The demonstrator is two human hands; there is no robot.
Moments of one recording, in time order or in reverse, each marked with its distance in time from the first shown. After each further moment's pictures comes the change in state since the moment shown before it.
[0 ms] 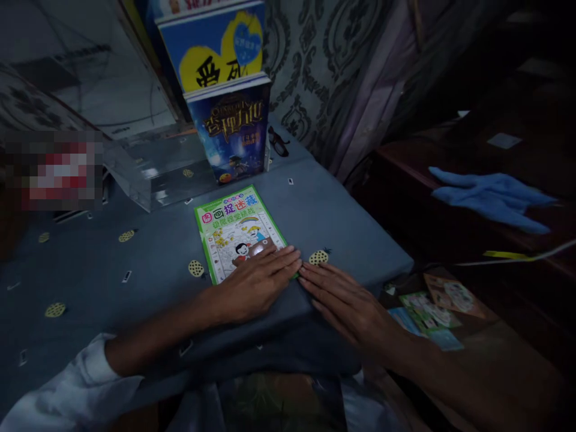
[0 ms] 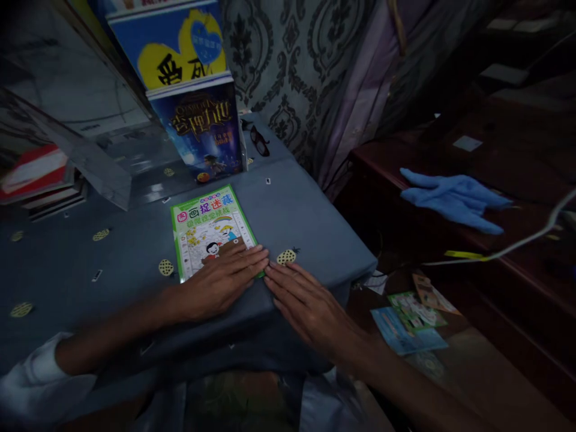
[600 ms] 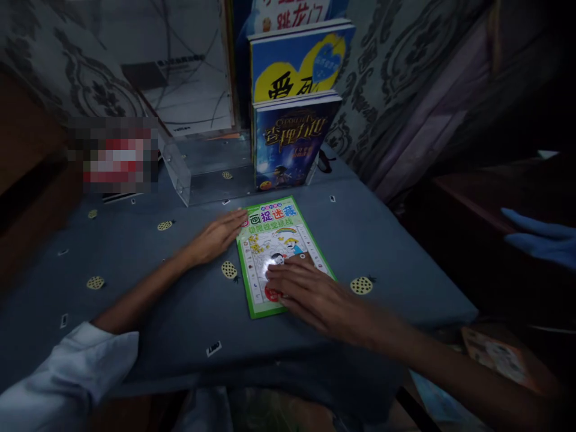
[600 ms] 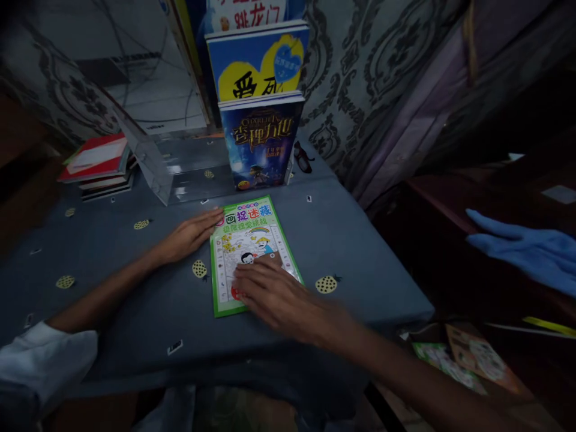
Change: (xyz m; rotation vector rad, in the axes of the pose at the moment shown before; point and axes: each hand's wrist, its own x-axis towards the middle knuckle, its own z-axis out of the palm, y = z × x) left_hand -0.081 -0.133 -0.045 0.015 0.214 -0.388; right_hand 0.116 -0.013 0.031 0.231 -0.296 -0.237
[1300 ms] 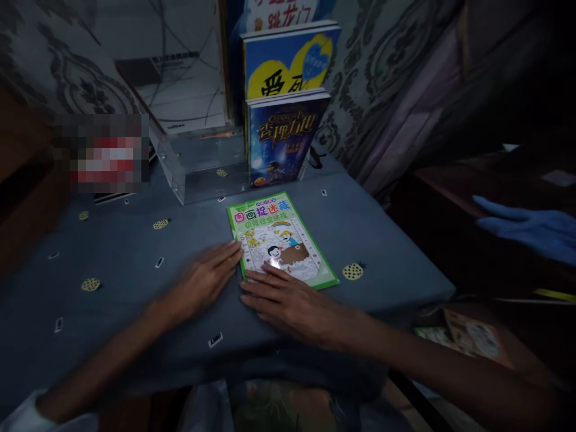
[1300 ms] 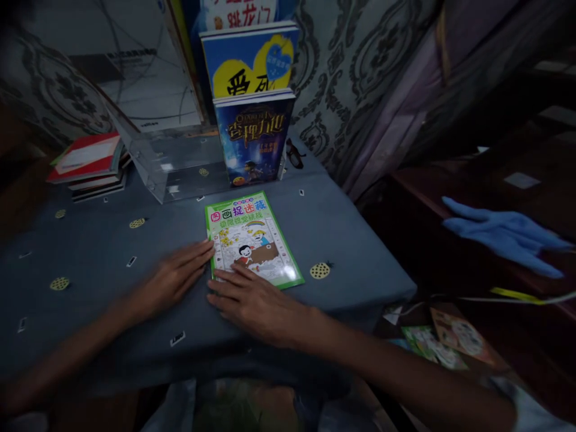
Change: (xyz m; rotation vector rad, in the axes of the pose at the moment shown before) left_hand -0.081 0.055 0.014 0.116 0.098 0.135; right_hand 0.009 -0.027 0.024 -0.053 -0.214 -0.074
